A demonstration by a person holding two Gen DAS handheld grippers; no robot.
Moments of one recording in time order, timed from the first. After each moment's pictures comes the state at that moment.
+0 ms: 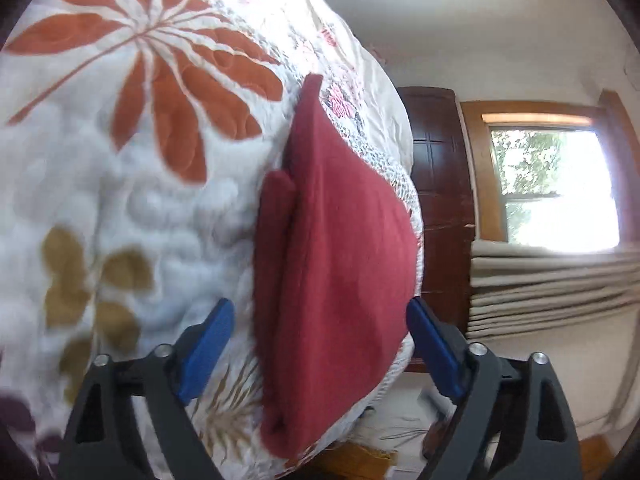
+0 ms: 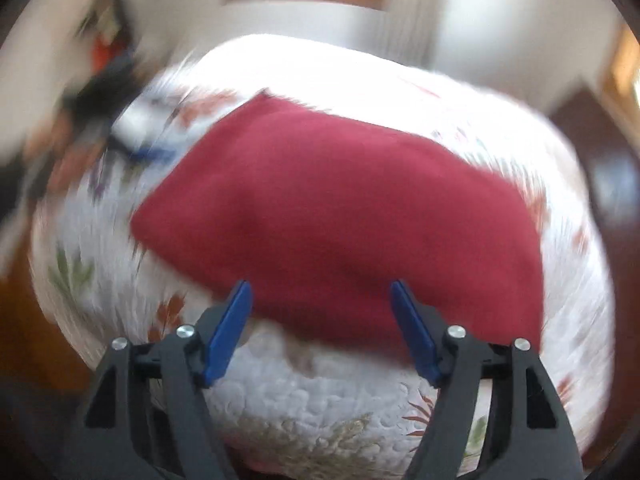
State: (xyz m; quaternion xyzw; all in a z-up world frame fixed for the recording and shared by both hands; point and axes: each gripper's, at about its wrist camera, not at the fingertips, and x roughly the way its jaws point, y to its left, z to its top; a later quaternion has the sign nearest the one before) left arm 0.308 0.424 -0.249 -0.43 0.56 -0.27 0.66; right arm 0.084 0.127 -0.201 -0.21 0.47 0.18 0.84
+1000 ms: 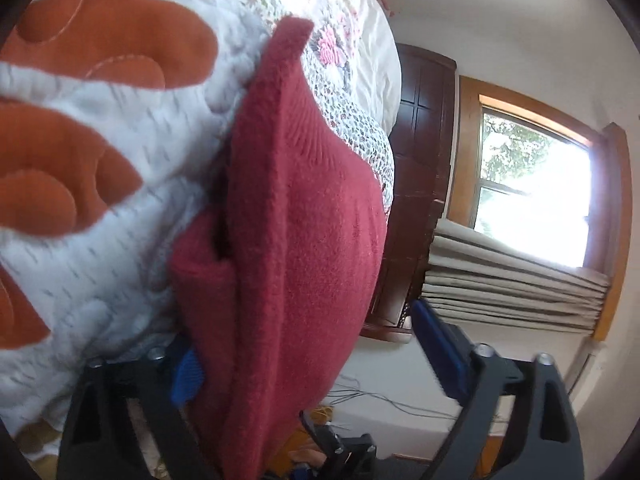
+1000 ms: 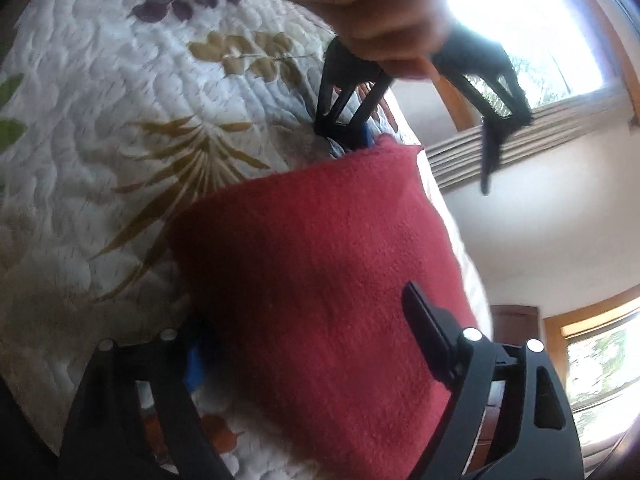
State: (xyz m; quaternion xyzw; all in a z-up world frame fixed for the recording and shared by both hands) left arm 0.411 0.340 -0.291 -0.47 0.62 -0.34 0.53; right arm 0.093 0.295 -0.320 -0.51 0.31 0.19 0.78
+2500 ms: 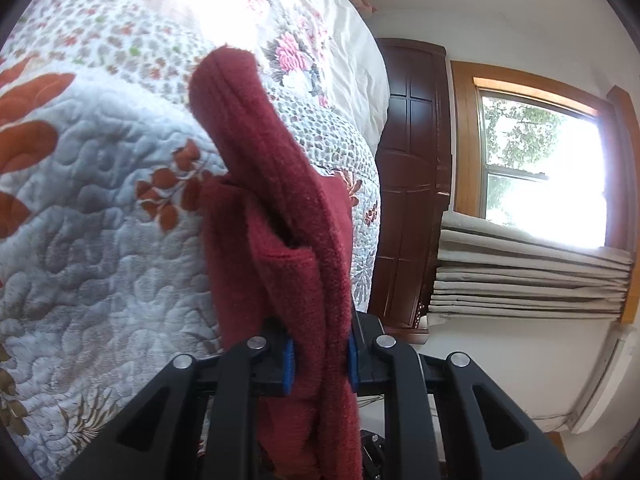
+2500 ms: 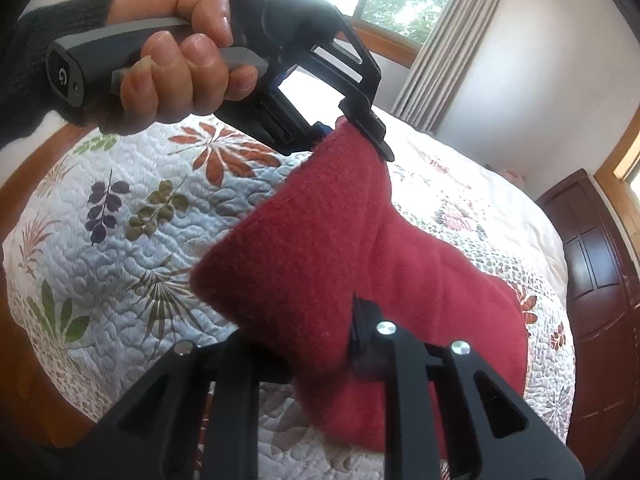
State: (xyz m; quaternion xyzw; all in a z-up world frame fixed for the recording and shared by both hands) left arm 0.422 0.291 -0.175 -0.42 0.62 -0.33 0.58; right arm 0.139 0.211 -0.176 -0.23 0.38 0.18 0.88
